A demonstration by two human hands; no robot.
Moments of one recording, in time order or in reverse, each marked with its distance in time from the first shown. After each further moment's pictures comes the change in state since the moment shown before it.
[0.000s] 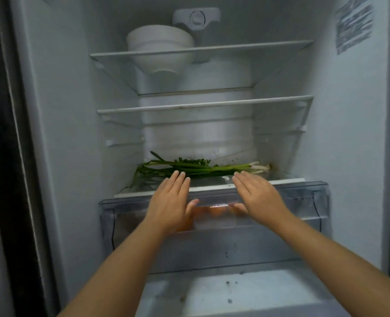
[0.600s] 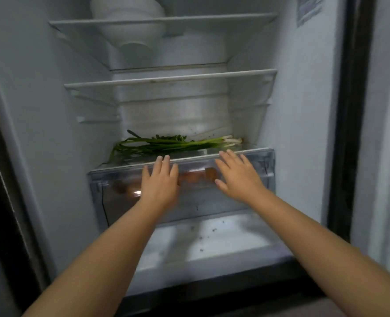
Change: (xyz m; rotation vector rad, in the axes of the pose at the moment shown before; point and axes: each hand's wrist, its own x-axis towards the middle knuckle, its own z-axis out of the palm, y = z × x) left_hand -0.026 0.049 -0.008 -0.025 -0.151 -0.105; right_hand -0.032 -0.012 -0.059 0.234 -0.485 0.290
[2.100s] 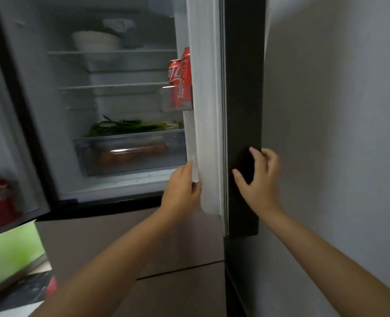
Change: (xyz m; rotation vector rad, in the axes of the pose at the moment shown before) left_hand -0.279 0.271 -0.168 -0.747 0.057 -0.013; right_hand -0.362 0.112 -0.197 0.516 0.517 0.352
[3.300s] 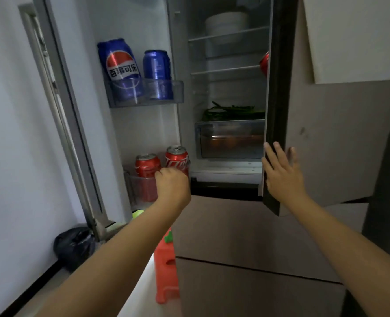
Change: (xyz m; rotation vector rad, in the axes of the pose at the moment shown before) left_hand -0.052 -0.232 -0.164 1.035 -0.012 -0.491; right_hand -0.007 -0.128 0.234 -0.568 -0.187 -0.616
